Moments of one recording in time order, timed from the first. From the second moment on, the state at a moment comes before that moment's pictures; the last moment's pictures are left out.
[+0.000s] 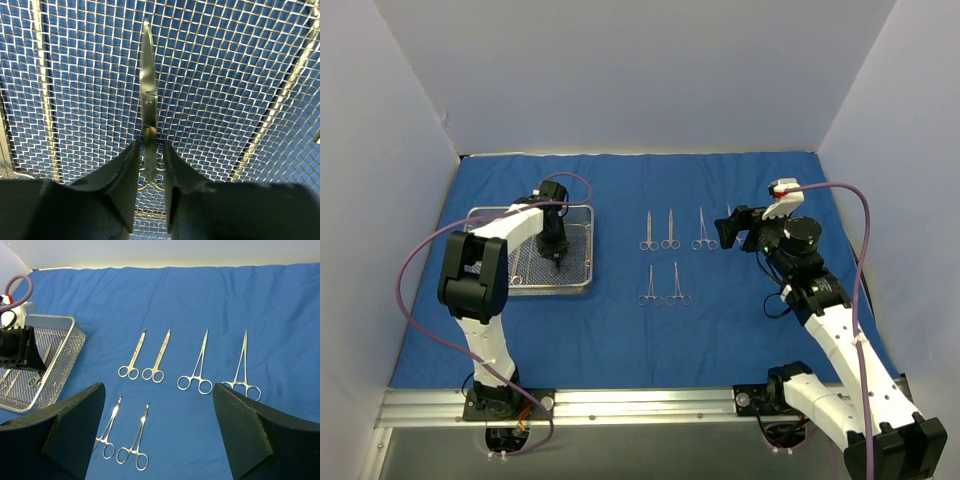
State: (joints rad) left arm -0.25 1.93 1.34 -0.67 -0.15 -0.44; right arm 0.24 0.87 0.75 -0.10 -0.10 0.23
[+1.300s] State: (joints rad) left arm -0.65 1.78 1.66 -0.90 -0.26 -0.65; right arm 0.24 0.78 0.81 -0.20 -0.08 0.25
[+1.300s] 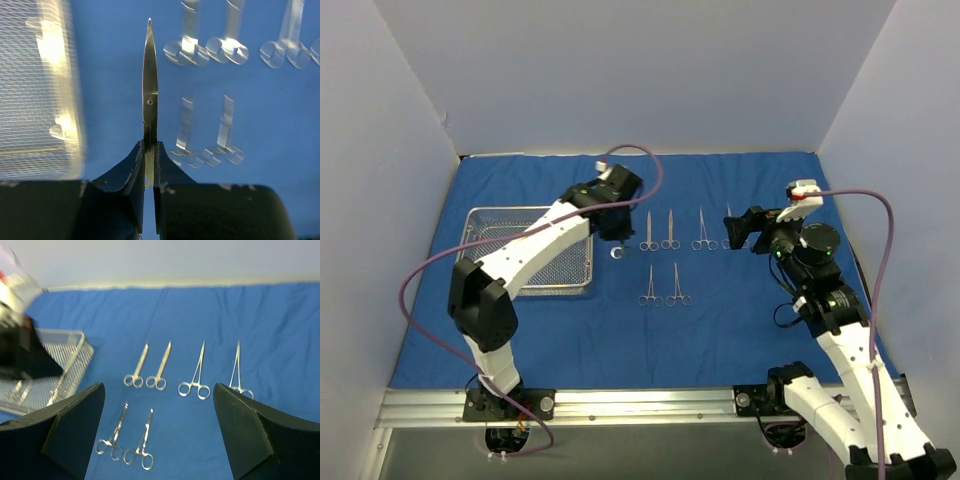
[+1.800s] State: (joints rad) left arm -1.04 2.30 2.25 -1.04 -0.30 -0.86; right arm 0.24 0.59 0.94 -0.35 0.07 0.29
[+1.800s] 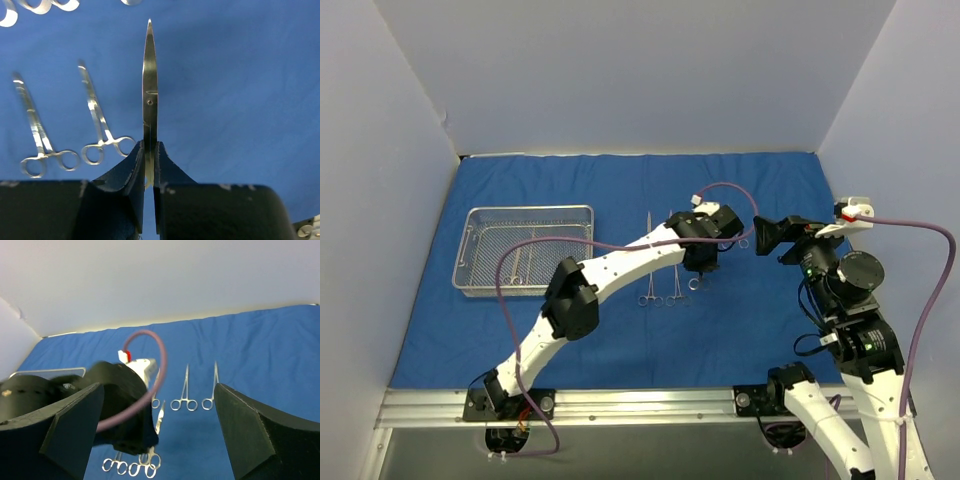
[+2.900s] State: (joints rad) left arm -1.08 2.59 2.46 -1.08 -0.31 -1.01; right arm 0.24 0.54 0.94 -0.44 0.16 0.26
